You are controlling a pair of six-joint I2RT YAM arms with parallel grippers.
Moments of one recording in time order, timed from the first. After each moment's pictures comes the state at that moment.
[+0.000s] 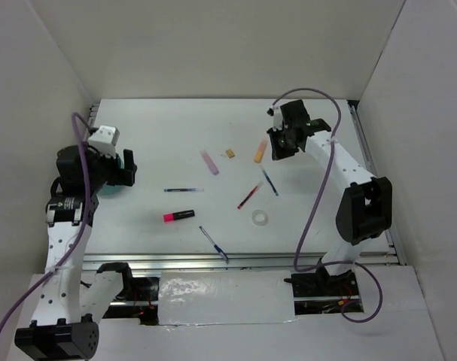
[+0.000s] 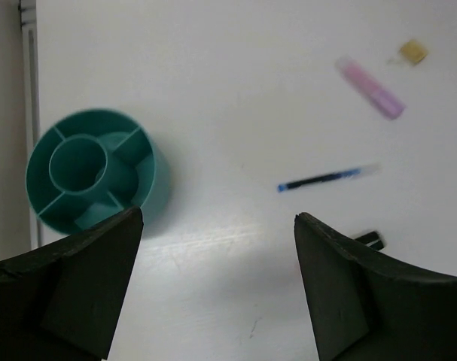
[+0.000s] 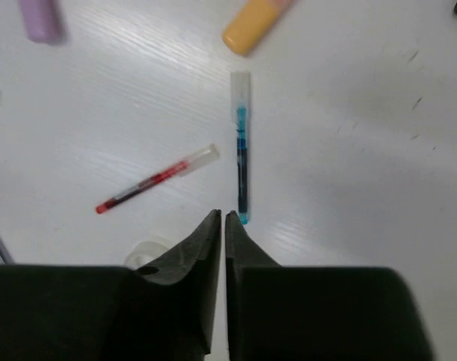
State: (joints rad) left arm 0.09 0.84 0.94 -0.59 0.17 0.17; right arm 0.28 1.72 1.45 -0.75 -0.13 -0.01
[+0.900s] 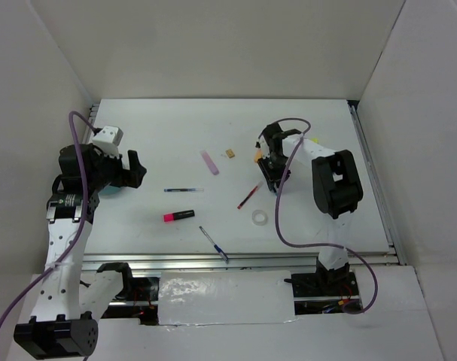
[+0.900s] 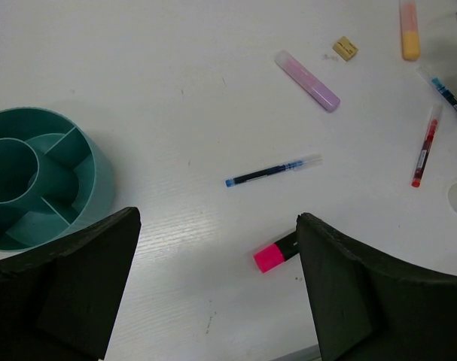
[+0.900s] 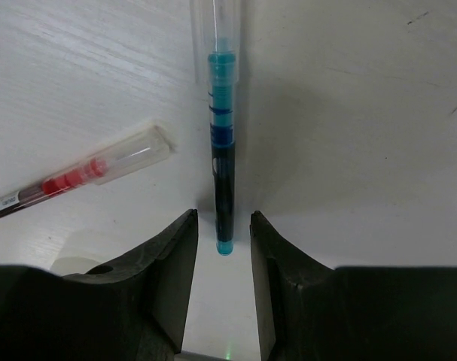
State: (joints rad) left arm 0.09 0.87 1.01 -0.61 0.34 0.07; right arm 0.32 2.02 1.46 -0.84 -0.06 -0.06
